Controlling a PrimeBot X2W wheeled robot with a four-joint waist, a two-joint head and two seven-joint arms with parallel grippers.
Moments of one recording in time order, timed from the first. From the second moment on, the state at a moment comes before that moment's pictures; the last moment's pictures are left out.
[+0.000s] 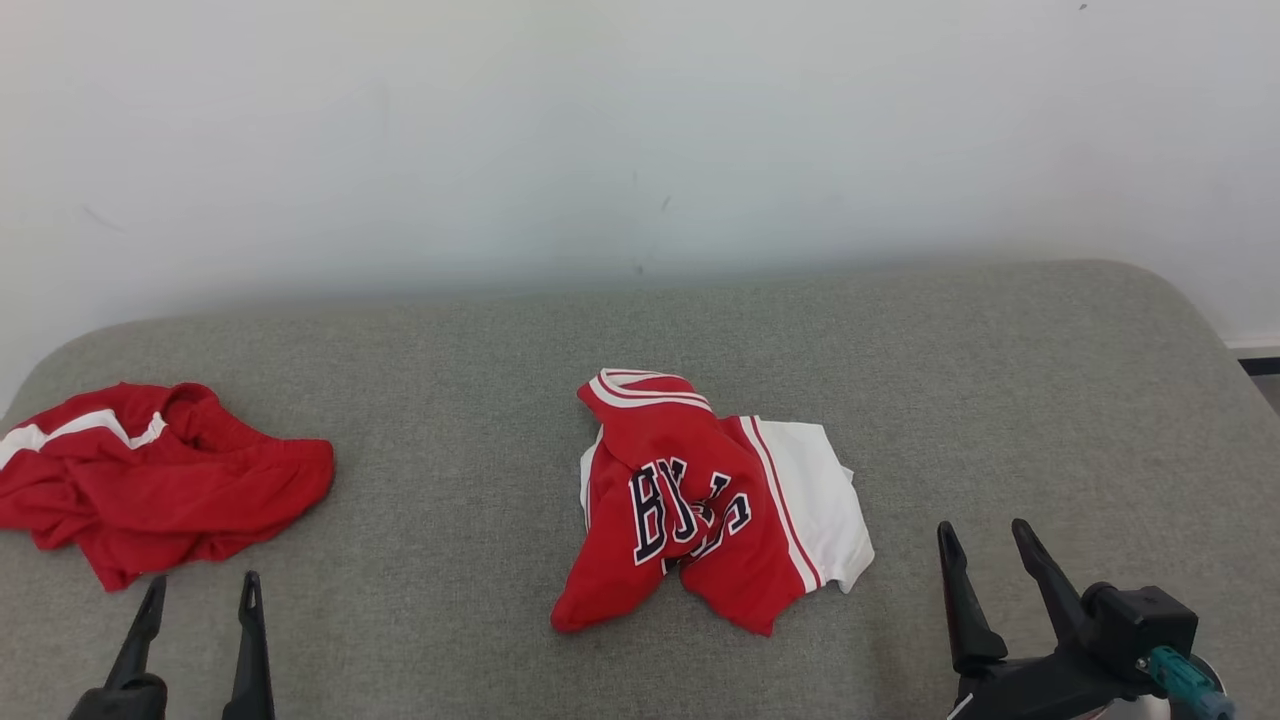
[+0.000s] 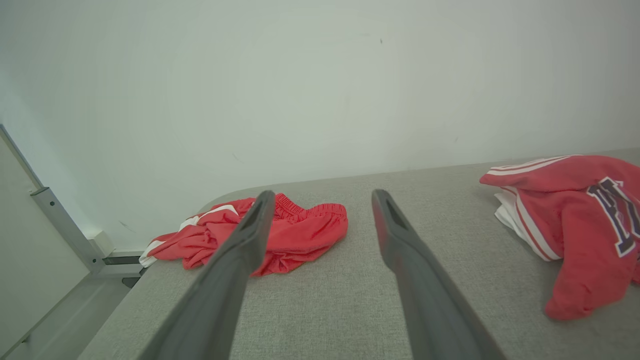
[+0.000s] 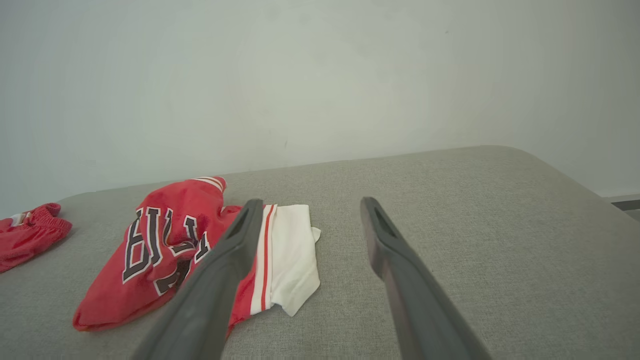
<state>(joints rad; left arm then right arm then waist) 0.03 0.45 -0.21 0.06 -0.37 0.20 -0.22 0.03 -0.05 -0.05 0.04 0.16 0.13 -0.02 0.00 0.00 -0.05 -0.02</state>
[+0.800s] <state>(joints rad) -0.10 0.35 -0.27 0.11 -0.35 0.17 -0.26 -0.44 -0.10 -0.07 0.70 0.07 0.13 -0.05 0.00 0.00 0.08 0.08</state>
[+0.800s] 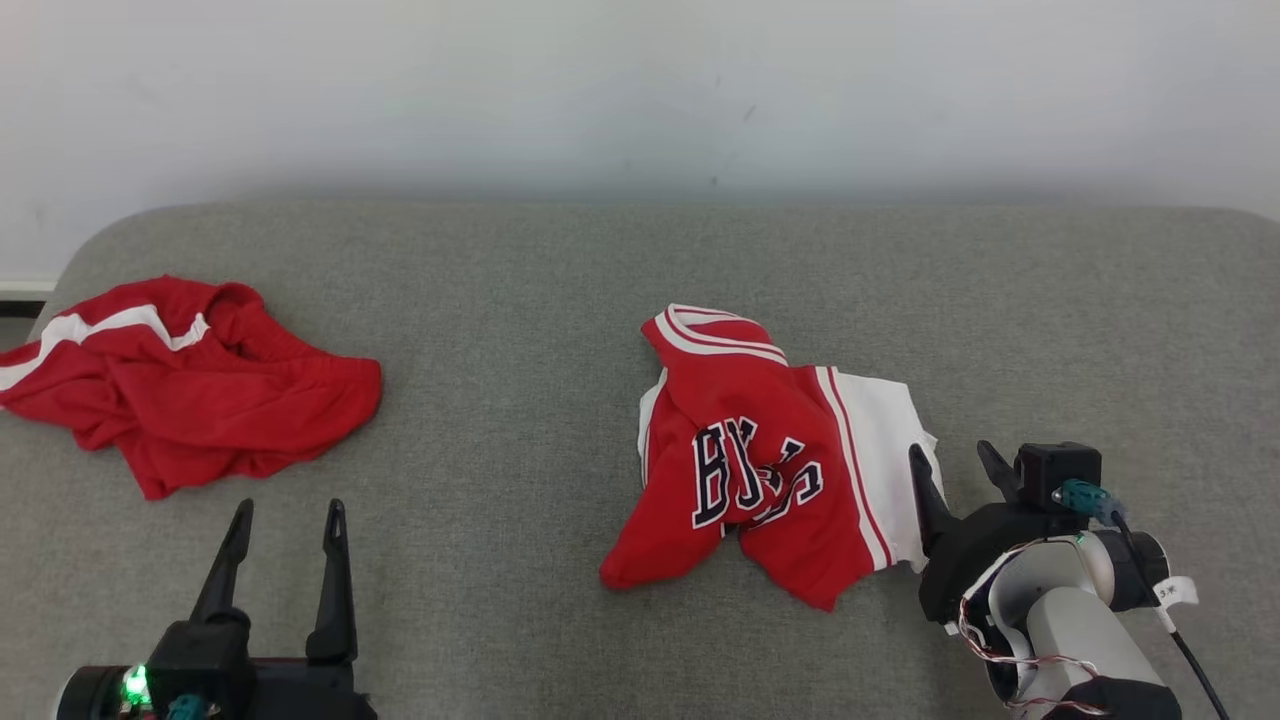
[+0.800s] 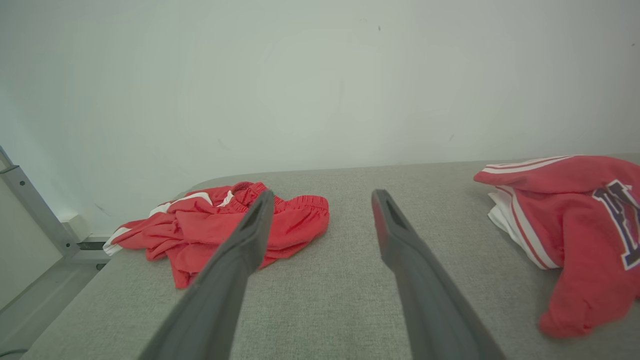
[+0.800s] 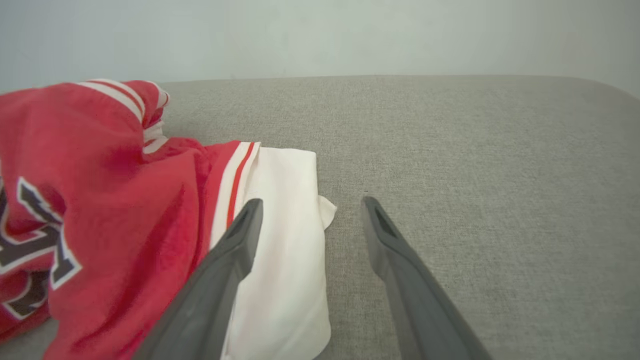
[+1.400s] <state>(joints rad) -0.14 0.31 -0.24 0.16 -0.34 0.12 -0.26 -0.58 -0.10 -0.05 1.01 0.08 0.13 -0.24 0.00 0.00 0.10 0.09</state>
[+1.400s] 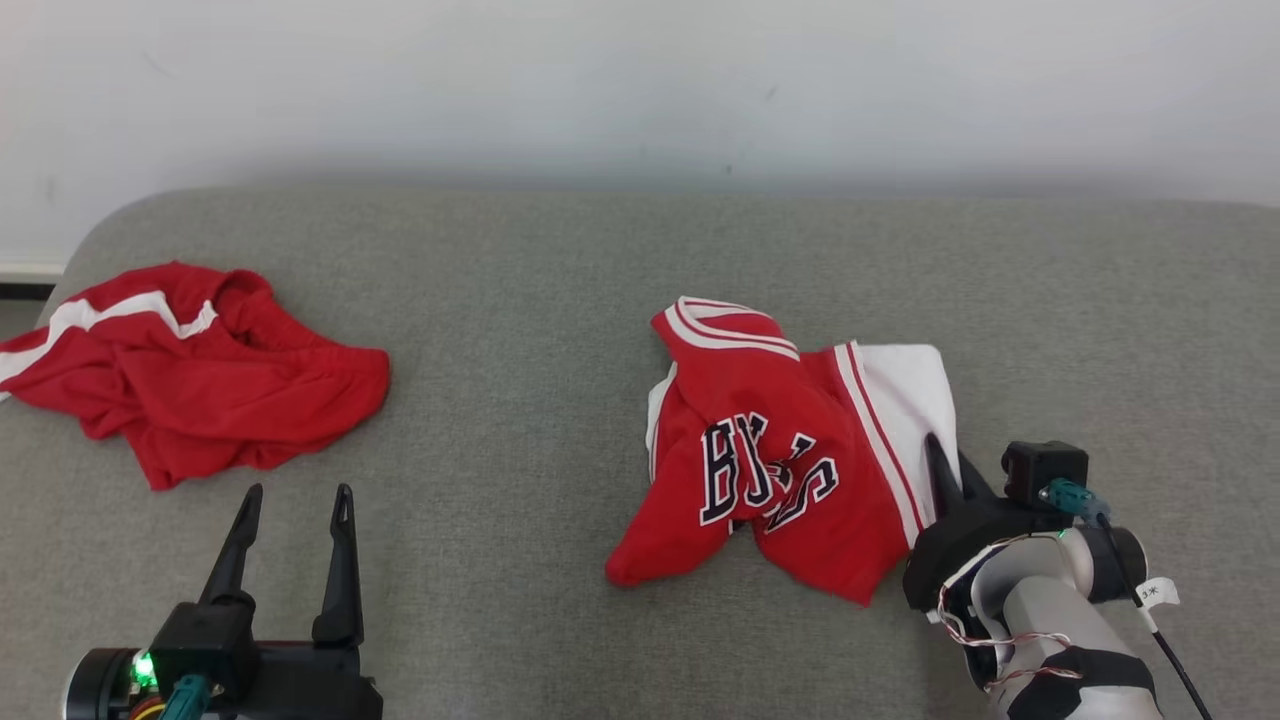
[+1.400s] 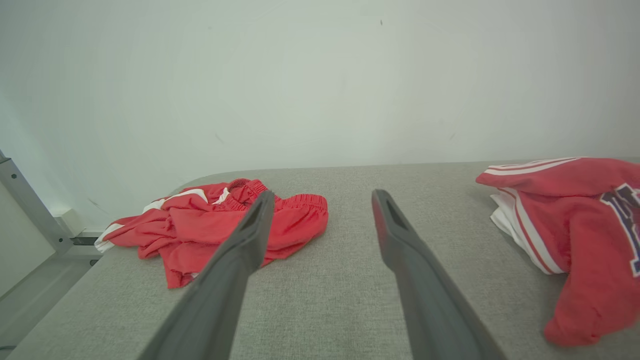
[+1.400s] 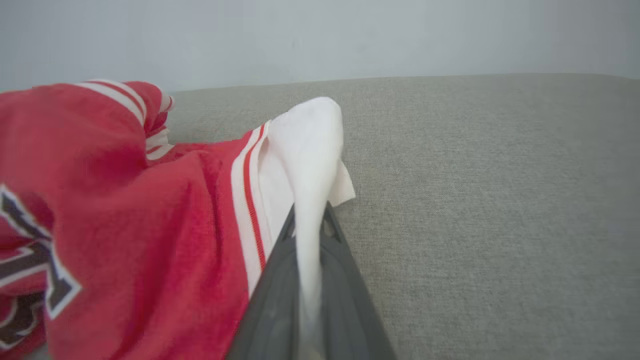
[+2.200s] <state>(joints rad) -0.10 0.26 -0.21 0.18 -0.30 0.08 -0.26 -0.13 -0.12 -0.27 0.46 0.15 0.13 -0.17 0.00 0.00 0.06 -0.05</state>
